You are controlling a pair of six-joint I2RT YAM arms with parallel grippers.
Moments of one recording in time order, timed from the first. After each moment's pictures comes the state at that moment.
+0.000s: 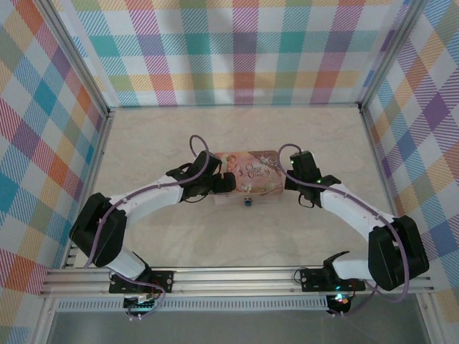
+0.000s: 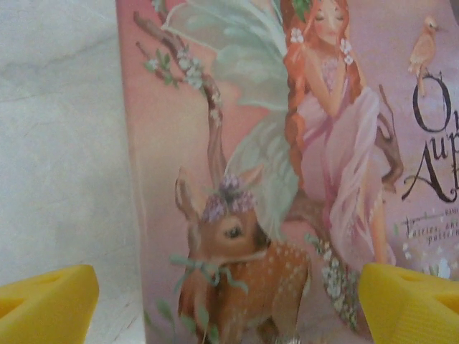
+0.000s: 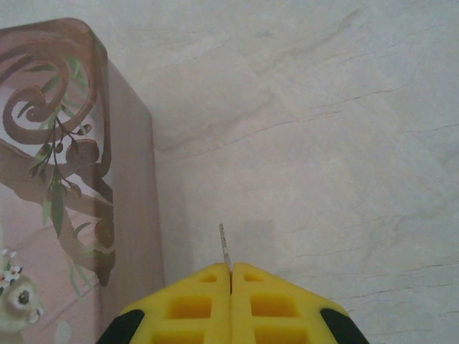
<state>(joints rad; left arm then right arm) -0.66 1.58 1.02 -0.36 -0.04 -0.71 0.43 1.32 0.76 -0.35 0.24 0.43</state>
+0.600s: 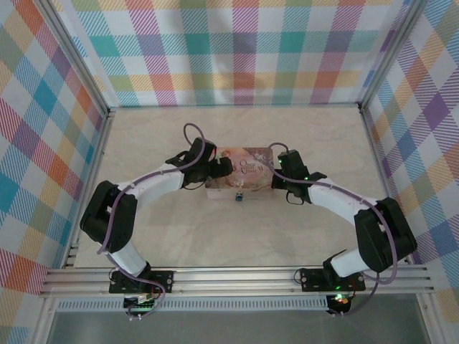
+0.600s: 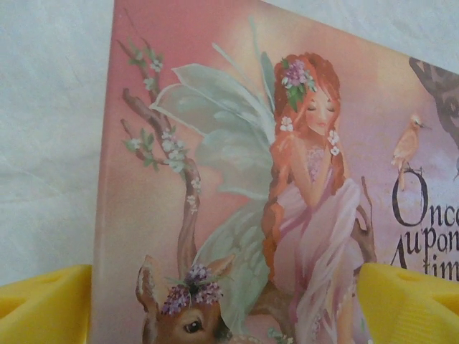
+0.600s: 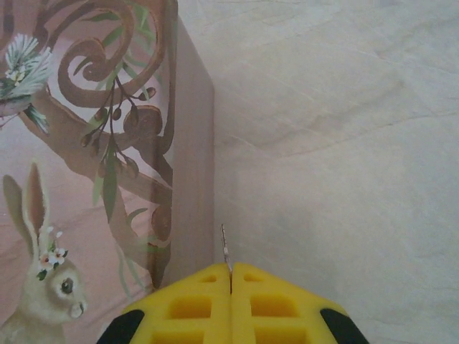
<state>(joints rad) -0.54 1.68 1.11 -0.31 0.02 -0.71 0.50 1.48 0.82 -0.23 0.15 0.50</state>
